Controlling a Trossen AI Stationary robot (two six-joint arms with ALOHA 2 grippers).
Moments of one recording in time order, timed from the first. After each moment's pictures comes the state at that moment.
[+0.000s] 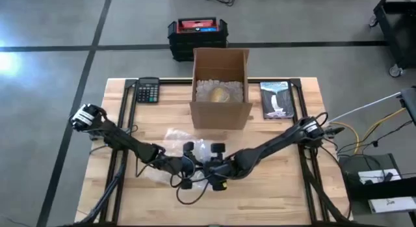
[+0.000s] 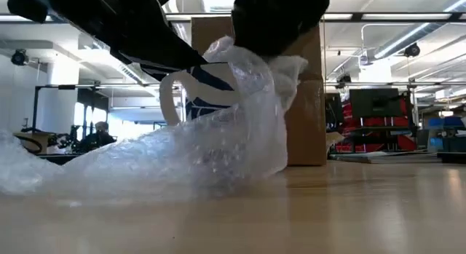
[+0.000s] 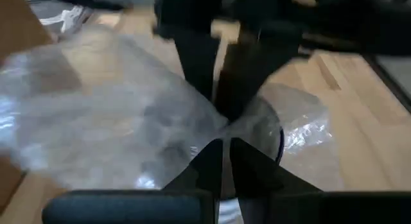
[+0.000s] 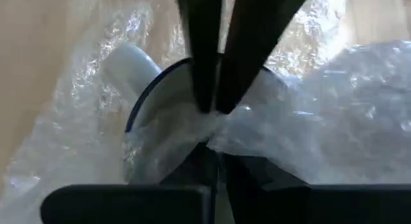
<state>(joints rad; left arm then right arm) -0.47 1.54 0.78 0.30 -0.40 -0.19 0.38 2.11 1.59 -0.63 0.37 0.18</state>
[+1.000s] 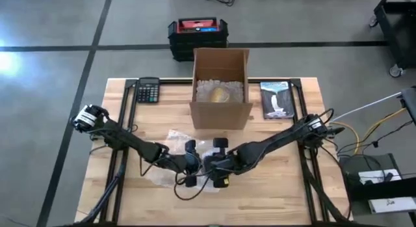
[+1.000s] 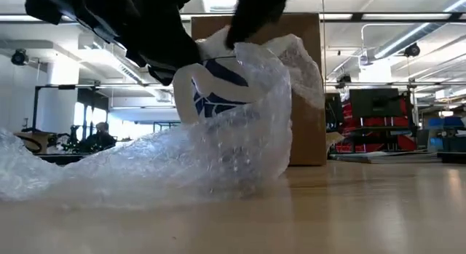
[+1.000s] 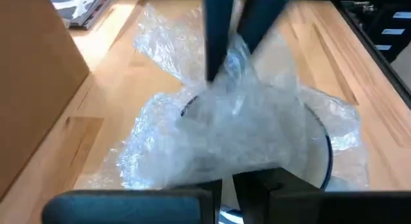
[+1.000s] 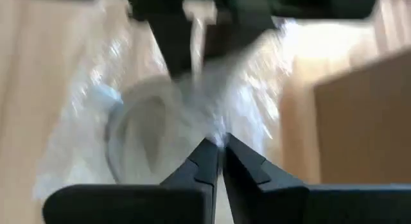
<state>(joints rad) -0.42 1.63 0.81 0.26 -0.39 -0.28 0.37 2.02 1.76 -0.92 0.36 0.25</state>
